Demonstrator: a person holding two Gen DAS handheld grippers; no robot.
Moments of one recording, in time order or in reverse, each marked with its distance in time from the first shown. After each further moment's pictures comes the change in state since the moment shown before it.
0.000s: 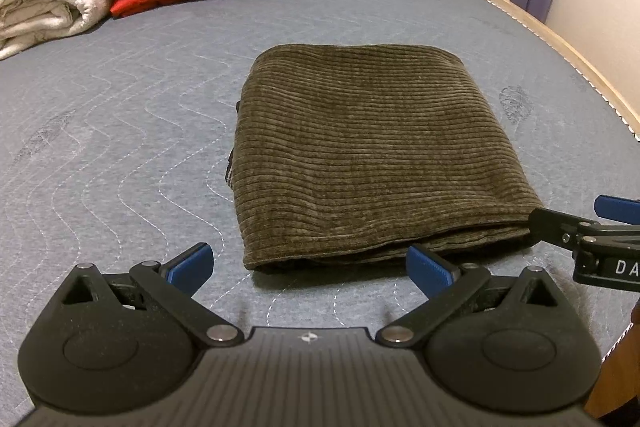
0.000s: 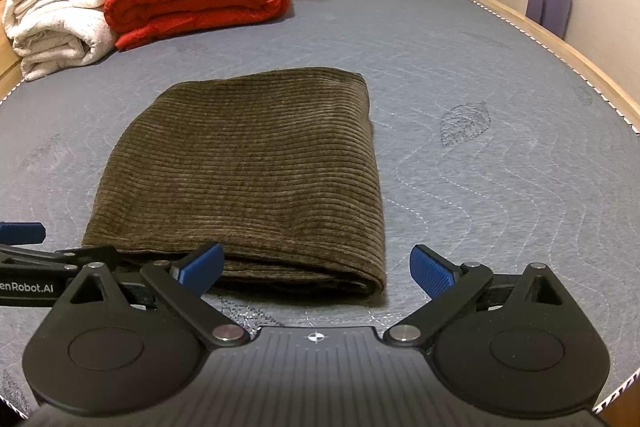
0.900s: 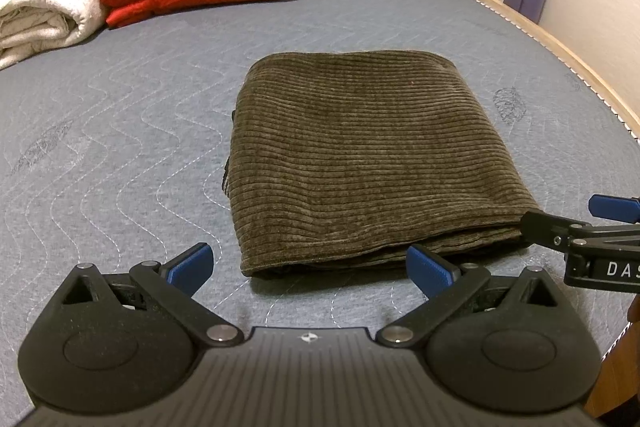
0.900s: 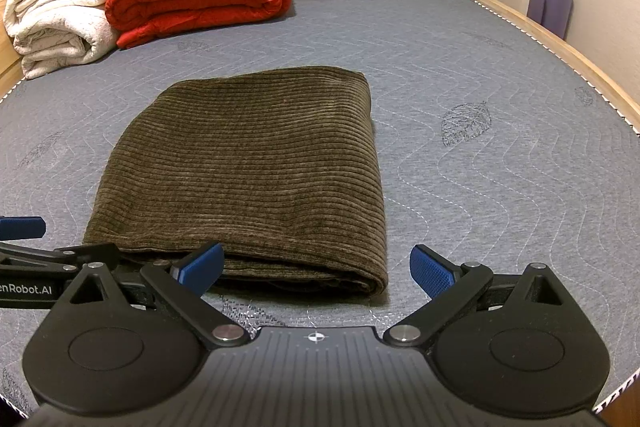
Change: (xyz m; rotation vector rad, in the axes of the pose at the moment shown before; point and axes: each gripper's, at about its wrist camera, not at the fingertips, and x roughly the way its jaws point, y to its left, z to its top) left arm -0.003 -0.003 -0.001 0.022 -0.023 -0.005; right arm 0.001 0.000 -0.001 -0.007 0.002 0.003
